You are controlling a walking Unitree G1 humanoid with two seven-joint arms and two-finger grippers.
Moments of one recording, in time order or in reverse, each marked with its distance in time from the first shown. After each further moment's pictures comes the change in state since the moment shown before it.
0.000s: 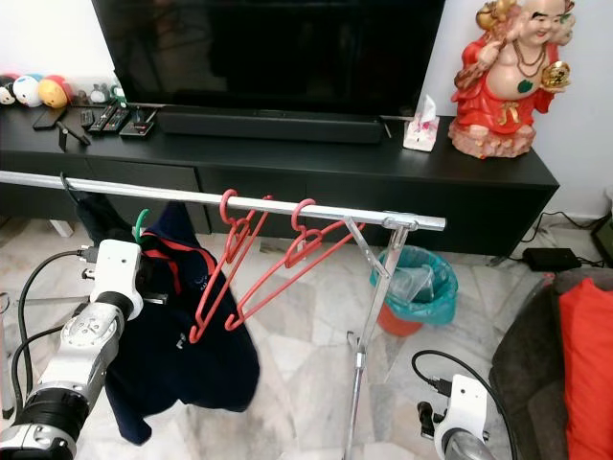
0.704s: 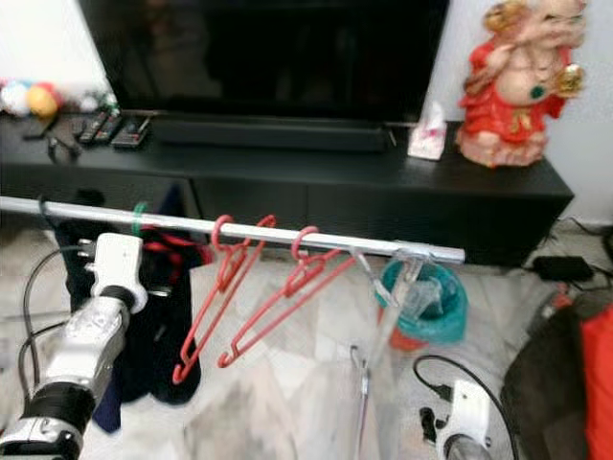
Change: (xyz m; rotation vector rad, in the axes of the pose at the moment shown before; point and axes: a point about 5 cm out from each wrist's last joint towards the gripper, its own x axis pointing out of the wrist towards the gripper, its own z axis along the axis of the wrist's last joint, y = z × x) left arm 0.005 -0.006 0.010 -0.022 -0.060 -0.004; right arm -0.001 -0.006 -0.005 -0.005 0.011 -0.011
